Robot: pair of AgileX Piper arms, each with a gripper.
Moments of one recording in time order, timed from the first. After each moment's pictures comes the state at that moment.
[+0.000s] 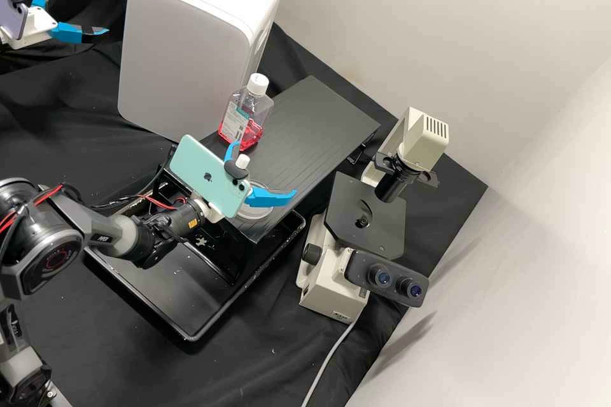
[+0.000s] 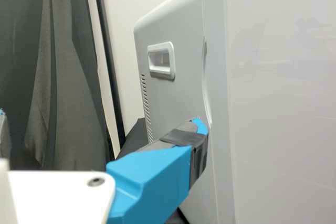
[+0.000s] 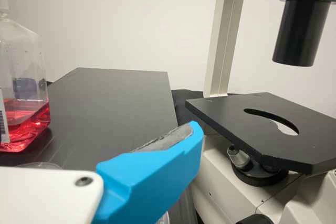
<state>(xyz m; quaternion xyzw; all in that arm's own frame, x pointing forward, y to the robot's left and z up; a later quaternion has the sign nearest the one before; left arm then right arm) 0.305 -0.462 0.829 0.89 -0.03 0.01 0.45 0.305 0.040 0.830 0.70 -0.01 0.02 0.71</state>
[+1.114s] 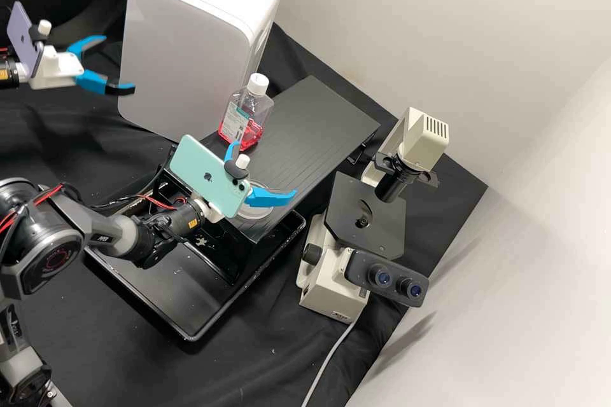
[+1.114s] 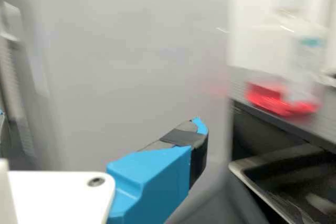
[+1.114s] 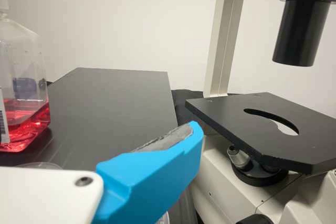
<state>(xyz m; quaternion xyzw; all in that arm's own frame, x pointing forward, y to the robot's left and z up) 0.286 -0.497 0.737 0.85 -0.03 -0.19 0.49 0.305 0.040 0.830 0.70 -0.01 0.02 0.71</state>
